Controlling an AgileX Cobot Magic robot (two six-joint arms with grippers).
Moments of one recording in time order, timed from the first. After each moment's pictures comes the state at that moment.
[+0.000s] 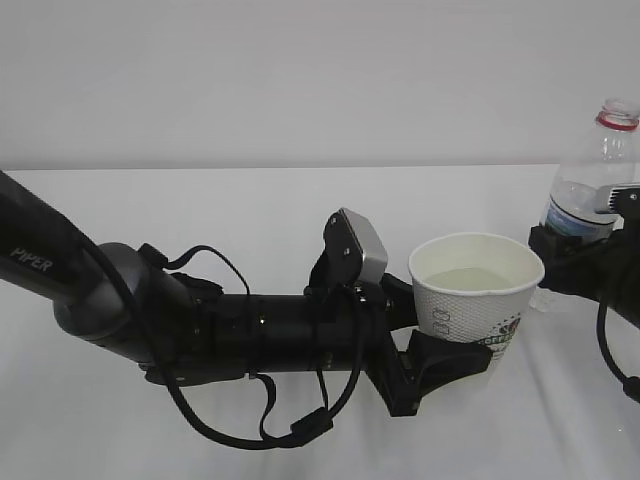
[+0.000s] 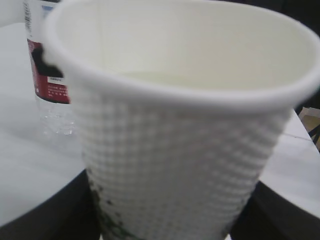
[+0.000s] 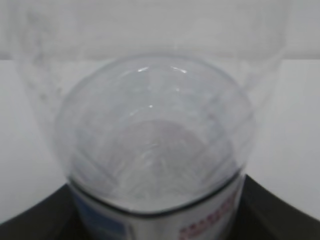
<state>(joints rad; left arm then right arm) -0.74 2.20 -1.00 0.79 -1.06 -0.54 0.04 1.88 -0.45 -0.08 -1.00 0.06</state>
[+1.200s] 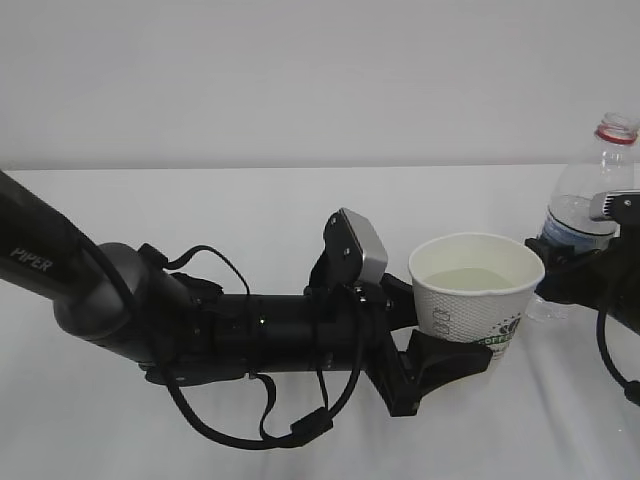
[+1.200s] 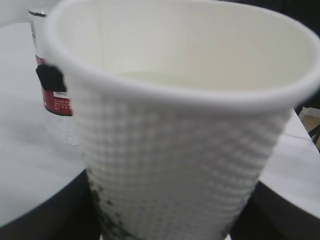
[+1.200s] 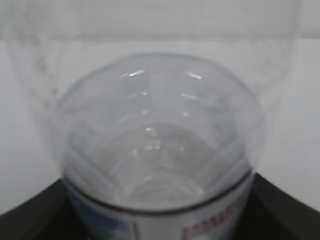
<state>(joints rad) -0.74 2.20 -1.00 0.79 -1.06 -0.54 0.04 1.88 -0.45 -0.08 -0.95 0.06</state>
